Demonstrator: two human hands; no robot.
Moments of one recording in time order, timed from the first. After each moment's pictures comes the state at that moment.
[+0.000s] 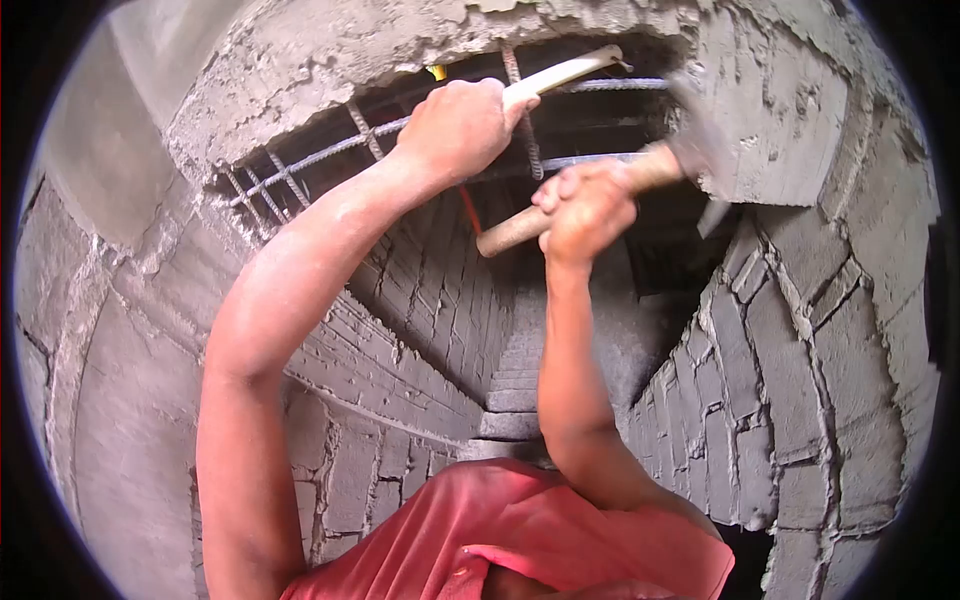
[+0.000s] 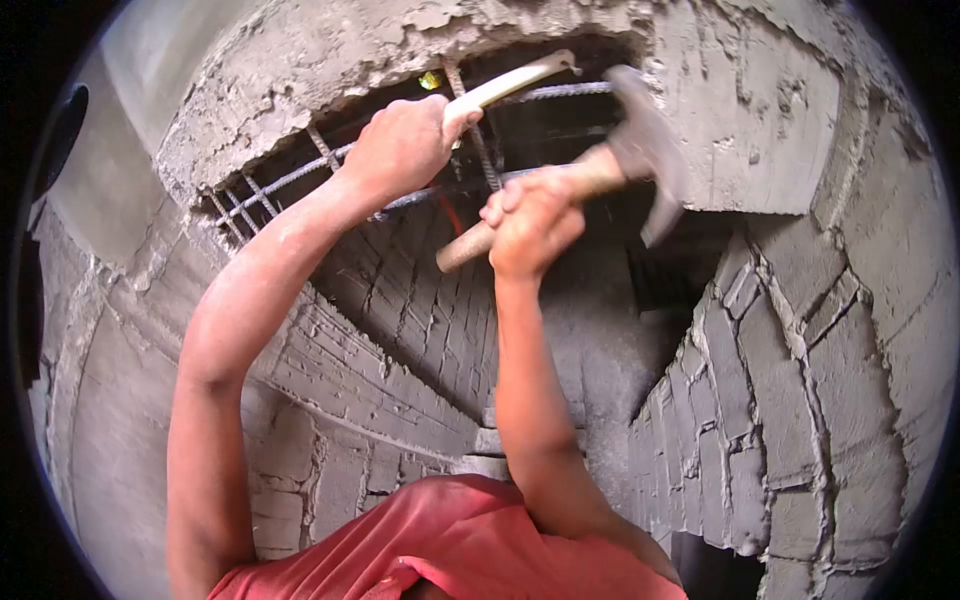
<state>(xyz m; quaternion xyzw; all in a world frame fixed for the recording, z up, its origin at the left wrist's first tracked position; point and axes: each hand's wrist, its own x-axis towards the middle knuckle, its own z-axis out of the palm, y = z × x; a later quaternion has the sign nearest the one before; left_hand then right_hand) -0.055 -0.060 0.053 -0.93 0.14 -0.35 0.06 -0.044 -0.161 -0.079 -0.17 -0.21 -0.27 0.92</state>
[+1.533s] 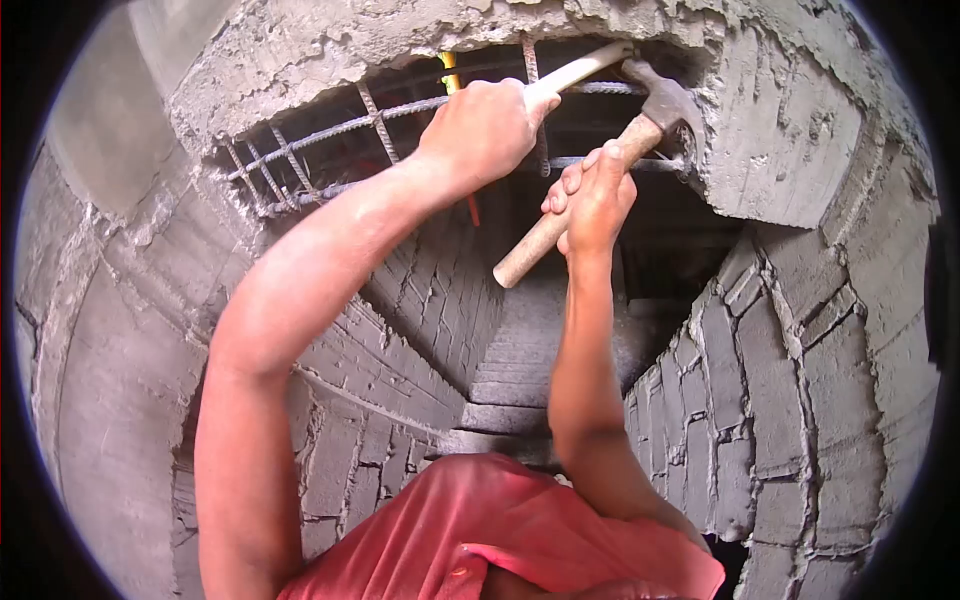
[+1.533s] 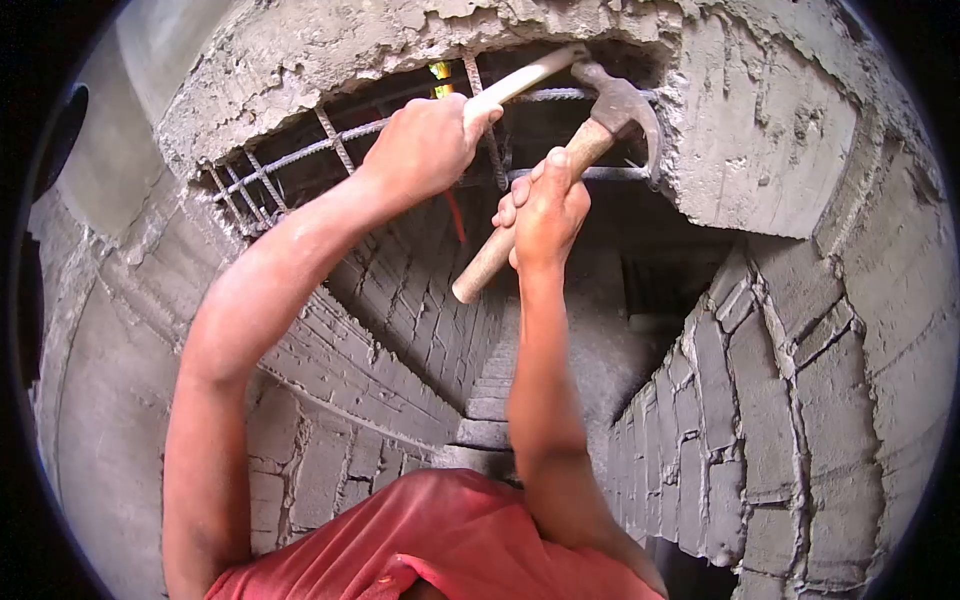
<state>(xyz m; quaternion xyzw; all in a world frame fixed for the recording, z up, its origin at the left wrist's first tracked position) -0.057 -0.067 0.036 -0.93 0.10 -0.35 0.02 -0.033 -0.184 -0.080 -0.27 -0.18 -0.12 0.94</state>
